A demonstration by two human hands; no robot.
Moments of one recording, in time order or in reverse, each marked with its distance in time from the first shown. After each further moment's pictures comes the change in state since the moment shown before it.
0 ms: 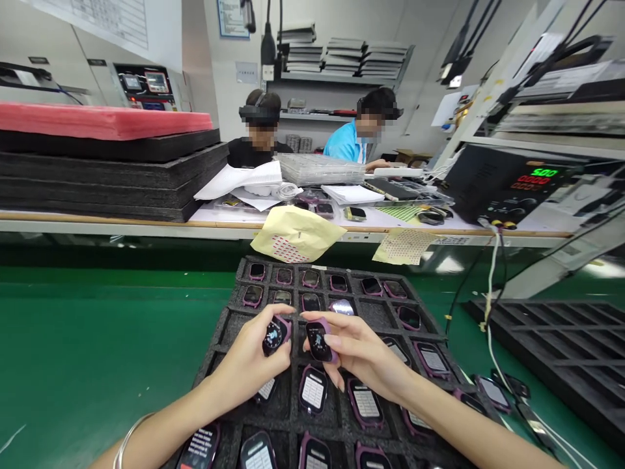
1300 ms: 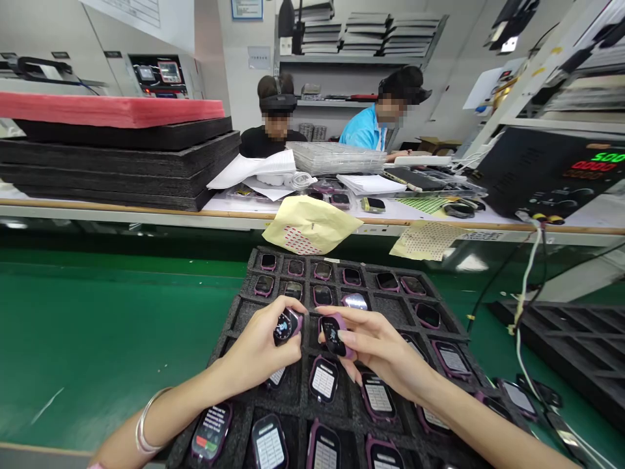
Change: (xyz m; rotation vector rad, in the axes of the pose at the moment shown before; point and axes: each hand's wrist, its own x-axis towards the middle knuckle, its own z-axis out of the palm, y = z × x) left_hand 0.000 -0.001 -0.004 0.050 -0.016 0.054; right_hand -0.003 -0.004 0.004 -0.054 0.078 -0.007
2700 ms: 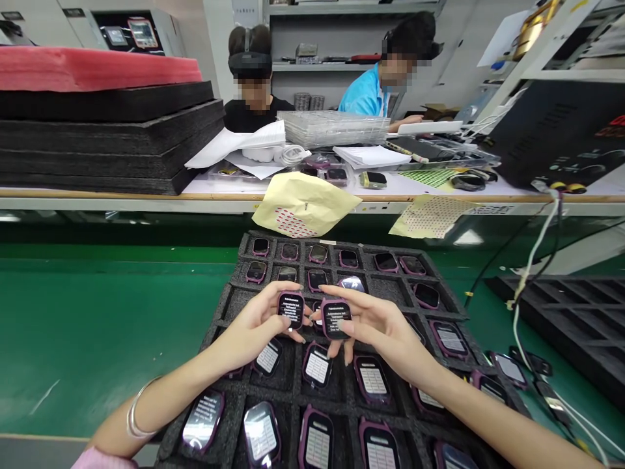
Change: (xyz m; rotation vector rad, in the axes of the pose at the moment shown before) left_hand 0.010 -0.006 0.007 -0.732 -0.113 -0.278; right_hand -0.003 0.009 -0.014 -0.202 0.050 -0.060
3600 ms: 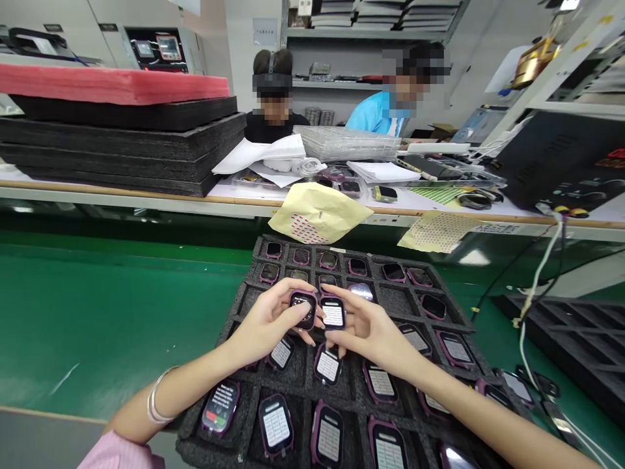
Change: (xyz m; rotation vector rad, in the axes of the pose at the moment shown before) left_hand -0.007 0.006 -0.002 -0.032 -0.012 0.143; right_hand 0.016 0.012 0.011 -0.175 -0.048 -0.007
